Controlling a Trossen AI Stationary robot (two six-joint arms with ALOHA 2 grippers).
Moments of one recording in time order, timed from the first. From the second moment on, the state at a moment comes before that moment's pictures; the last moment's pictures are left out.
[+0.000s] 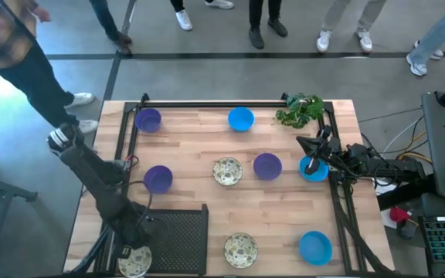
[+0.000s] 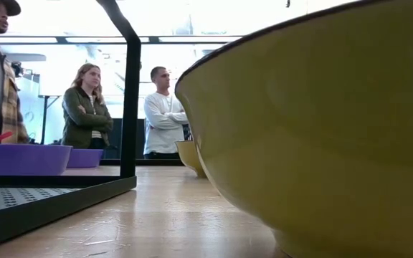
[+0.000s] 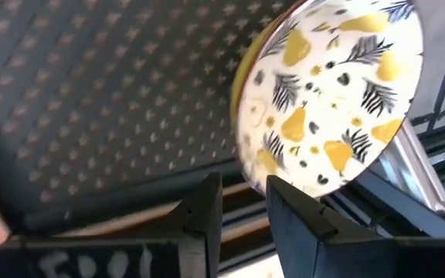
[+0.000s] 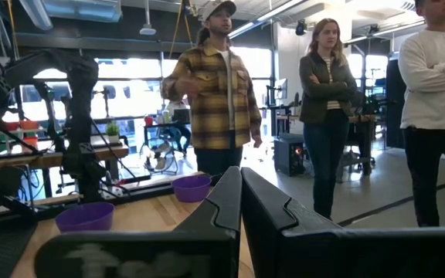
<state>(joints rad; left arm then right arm) -0.89 1.32 0.88 -0.87 0.37 -0.85 -0.02 0.00 0.01 0.24 0.42 -0.03</state>
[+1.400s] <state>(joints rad) -0.32 1.00 0.80 -1.26 -0.19 -1.73 -0.02 0.00 0.01 0.24 0.38 -0.03</state>
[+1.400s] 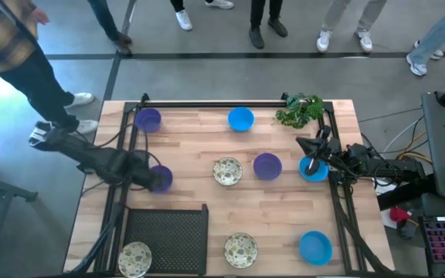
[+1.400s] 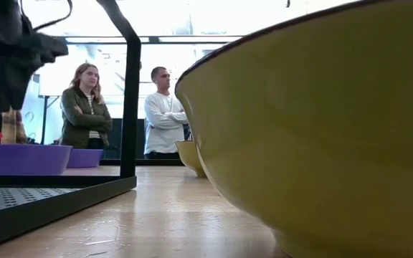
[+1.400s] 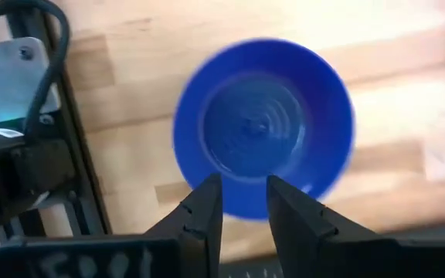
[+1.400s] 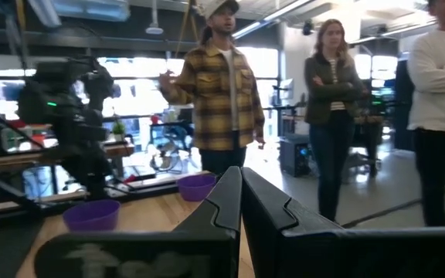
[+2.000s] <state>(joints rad) -0.24 1.00 0.72 -1.24 -0.19 -1.71 -0.02 0.21 0.31 -0.20 0.20 0.14</state>
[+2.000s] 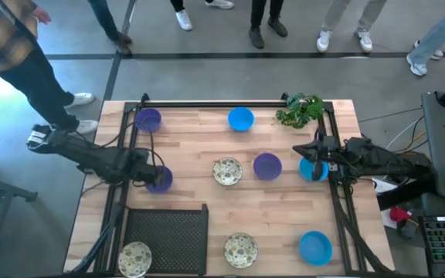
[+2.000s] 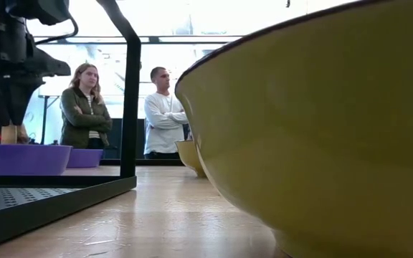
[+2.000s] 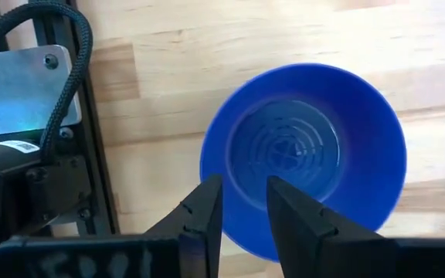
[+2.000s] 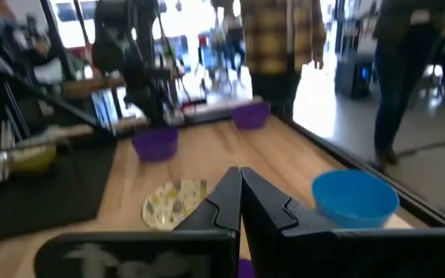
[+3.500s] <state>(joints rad) 0.21 1.19 0.69 -1.02 -0.10 -1.13 -0.02 0.69 0.65 -0.30 -0.10 0.07</state>
